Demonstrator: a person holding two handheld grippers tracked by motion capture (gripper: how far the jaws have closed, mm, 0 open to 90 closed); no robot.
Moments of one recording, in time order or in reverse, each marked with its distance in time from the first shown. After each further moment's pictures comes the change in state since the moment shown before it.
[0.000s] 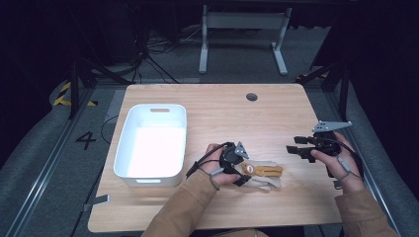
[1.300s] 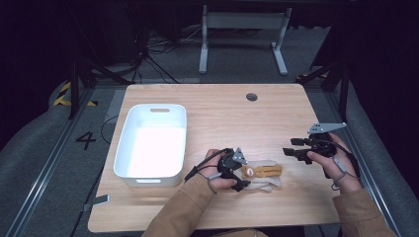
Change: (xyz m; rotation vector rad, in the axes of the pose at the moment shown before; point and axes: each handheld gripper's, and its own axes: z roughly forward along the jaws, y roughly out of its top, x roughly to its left) left arm -0.002 -0.020 0.020 -0.025 -0.024 -0.002; right arm 0.005 -0.001 0.009 0.021 0.014 -0.014
